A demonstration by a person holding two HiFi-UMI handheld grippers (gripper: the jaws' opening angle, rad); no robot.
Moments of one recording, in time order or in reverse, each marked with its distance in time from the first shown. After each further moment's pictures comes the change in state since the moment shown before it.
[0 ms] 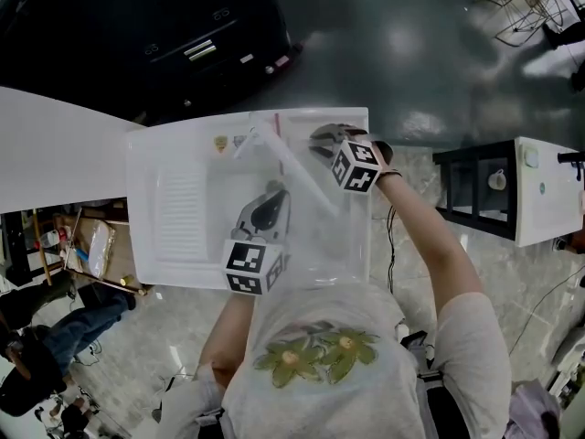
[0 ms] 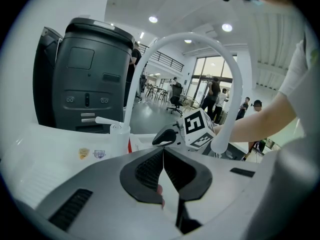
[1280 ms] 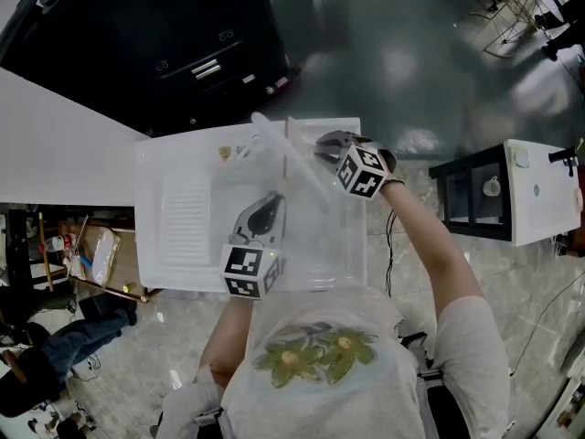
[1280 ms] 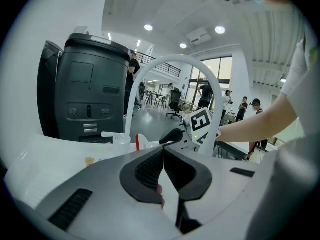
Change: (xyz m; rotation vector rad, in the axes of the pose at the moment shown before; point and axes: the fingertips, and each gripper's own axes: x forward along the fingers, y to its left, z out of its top) left arm -0.030 -0.011 0.019 0.051 -0.071 0.019; right arm -0.048 -0.007 0.014 0.041 -0.022 -0.084
